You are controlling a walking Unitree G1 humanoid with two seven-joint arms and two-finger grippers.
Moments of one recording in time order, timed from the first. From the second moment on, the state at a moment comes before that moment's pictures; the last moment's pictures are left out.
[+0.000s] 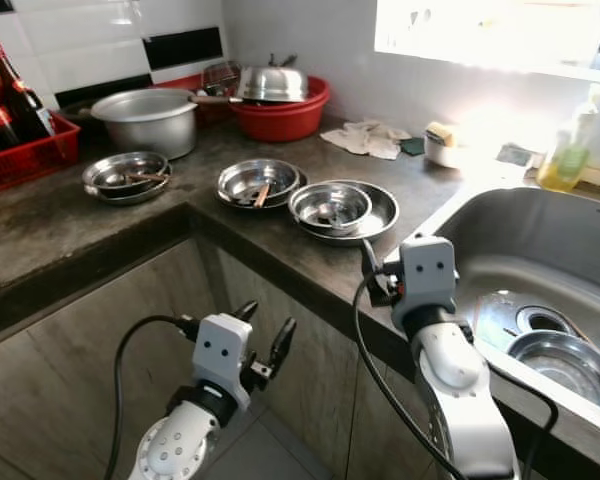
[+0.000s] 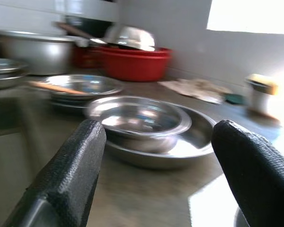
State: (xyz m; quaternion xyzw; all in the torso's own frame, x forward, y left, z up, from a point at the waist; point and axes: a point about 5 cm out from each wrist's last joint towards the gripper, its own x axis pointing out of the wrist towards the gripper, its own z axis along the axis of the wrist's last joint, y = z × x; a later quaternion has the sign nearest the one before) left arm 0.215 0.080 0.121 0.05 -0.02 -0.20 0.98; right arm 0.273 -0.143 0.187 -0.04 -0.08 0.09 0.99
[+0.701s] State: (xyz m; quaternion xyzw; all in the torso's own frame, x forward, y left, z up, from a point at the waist) left arm 0.202 0.074 0.128 0.04 -0.03 -0.21 0.98; right arm 0.345 -0.137 0.179 -0.05 -0.07 0.13 0.99
